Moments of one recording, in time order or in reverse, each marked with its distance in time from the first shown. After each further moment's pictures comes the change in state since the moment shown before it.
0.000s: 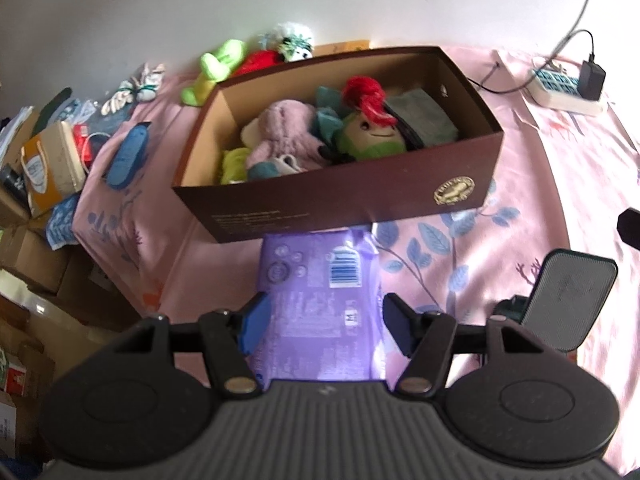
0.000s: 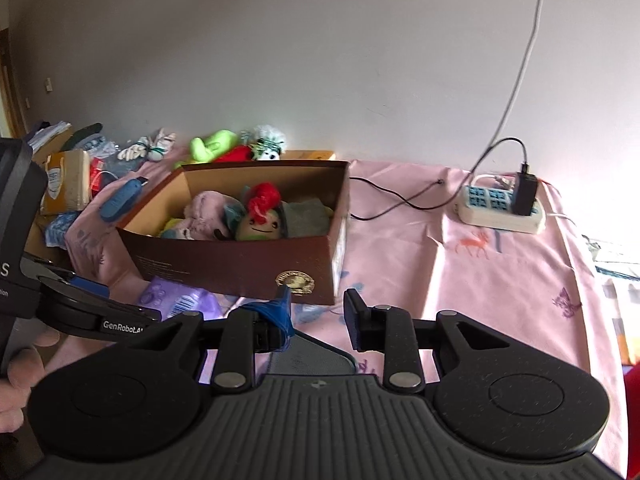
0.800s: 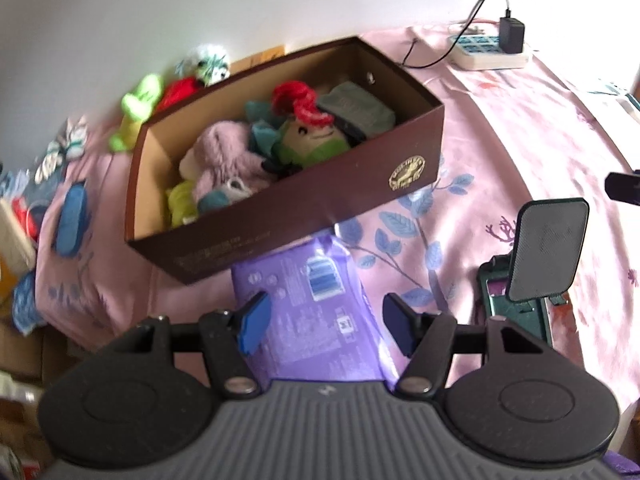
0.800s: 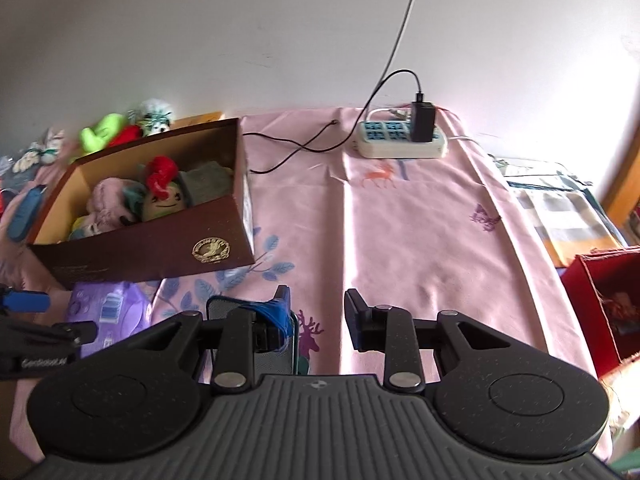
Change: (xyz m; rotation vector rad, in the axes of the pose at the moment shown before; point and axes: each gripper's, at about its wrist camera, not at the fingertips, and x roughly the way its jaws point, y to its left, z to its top) left arm 0.007 0.016 0.005 0.261 -0.035 -0.169; right arm 0.009 0.010 -0.004 0.211 0.147 -0.327
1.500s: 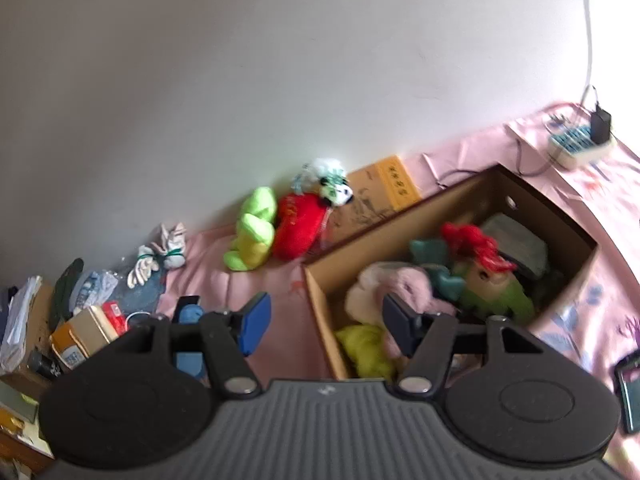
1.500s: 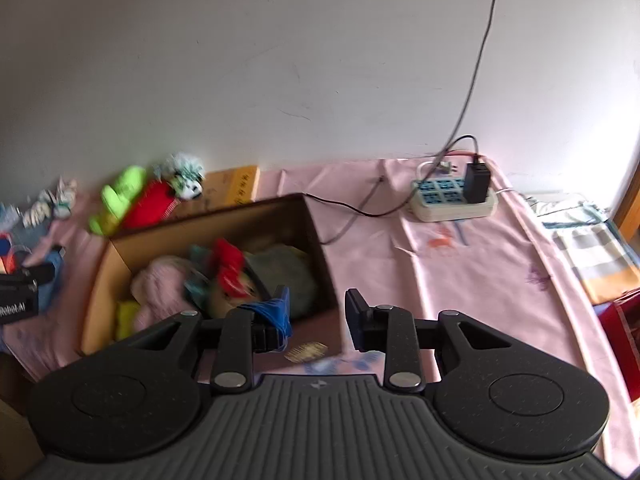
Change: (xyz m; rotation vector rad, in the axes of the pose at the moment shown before) left arm -0.037 0.141 0.081 0.045 -0.249 0.215; right arm 0.007 0.102 0.089 0.057 -0.065 0.025
